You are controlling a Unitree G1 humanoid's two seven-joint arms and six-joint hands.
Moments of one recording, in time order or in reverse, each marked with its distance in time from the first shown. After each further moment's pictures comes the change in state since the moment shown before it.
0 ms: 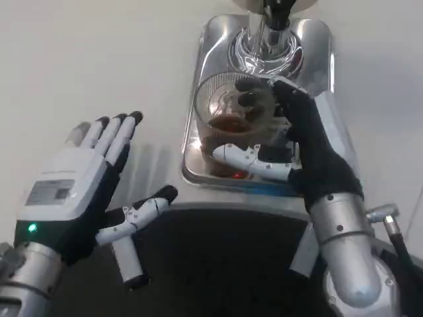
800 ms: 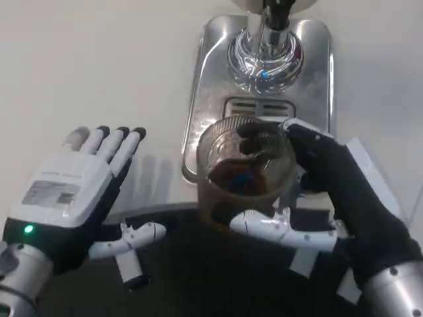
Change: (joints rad) left arm 0.088 0.122 -0.010 -0.213 0.102 0.086 -0.152; right arm 0.383 -0.100 0.029 -0.532 0.064 0.074 0.257
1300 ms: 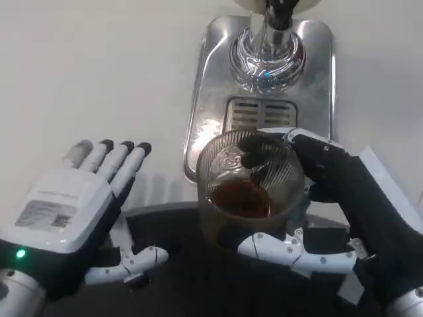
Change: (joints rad) left arm 0.139 -0.007 0.059 -0.128 -0.012 -0.051 -0.017; right arm 0.074 -0.056 -0.015 -0.138 0.004 0.030 0.071
